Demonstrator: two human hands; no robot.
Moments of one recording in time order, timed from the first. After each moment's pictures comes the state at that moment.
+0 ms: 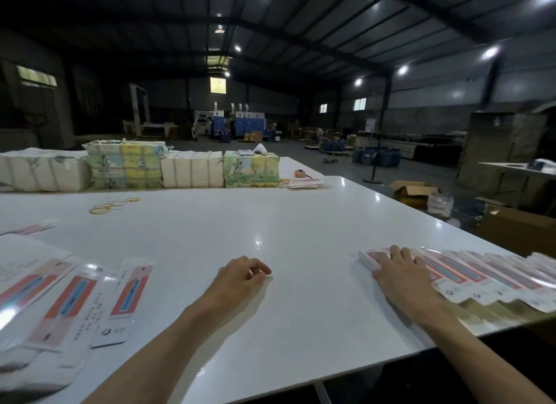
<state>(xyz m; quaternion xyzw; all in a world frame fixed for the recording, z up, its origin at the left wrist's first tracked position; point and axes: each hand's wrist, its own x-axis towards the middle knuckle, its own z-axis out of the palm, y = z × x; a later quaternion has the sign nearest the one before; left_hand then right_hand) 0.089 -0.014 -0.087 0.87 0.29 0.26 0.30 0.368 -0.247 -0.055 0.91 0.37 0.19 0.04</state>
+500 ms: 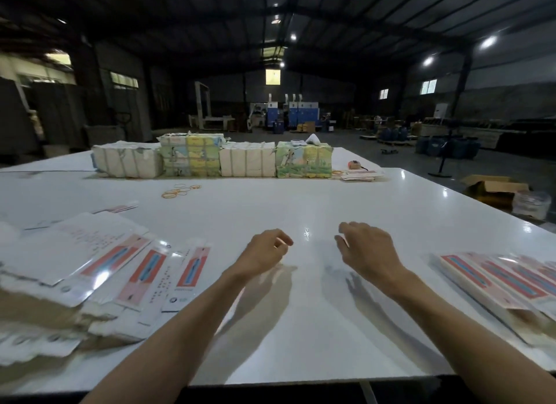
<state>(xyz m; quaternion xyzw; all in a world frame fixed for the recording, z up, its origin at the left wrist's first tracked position) 0.060 -0.002 -0.034 0.84 0.38 0.23 0.30 0.268 -0.128 -0.024 0.78 0.57 0.25 -0.13</state>
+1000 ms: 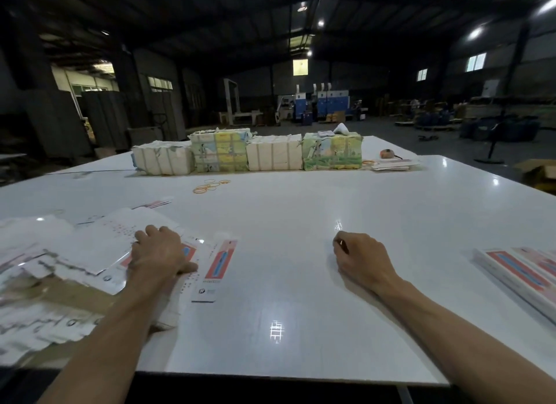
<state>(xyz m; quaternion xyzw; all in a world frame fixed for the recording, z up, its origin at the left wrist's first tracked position) -0.119 0.027 -0.005 0.66 0.75 0.02 -0.06 0.241 -0.090 -0.073 0.74 0.60 0.07 -0.28</state>
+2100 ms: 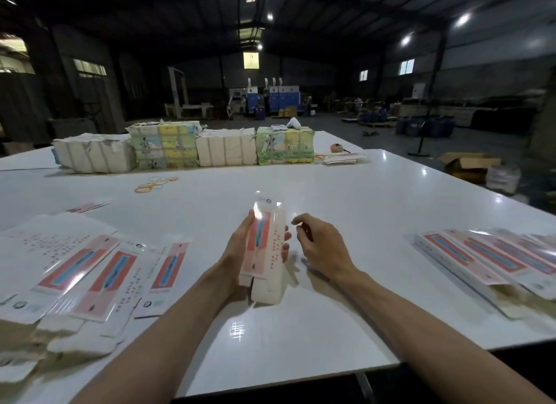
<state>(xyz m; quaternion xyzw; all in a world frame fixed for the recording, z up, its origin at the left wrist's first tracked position) 0.067 -0.004 -0.060 0.50 0.21 0.28 0.79 0.247 -0.088 -0.074 0.68 0.60 0.09 -0.42</state>
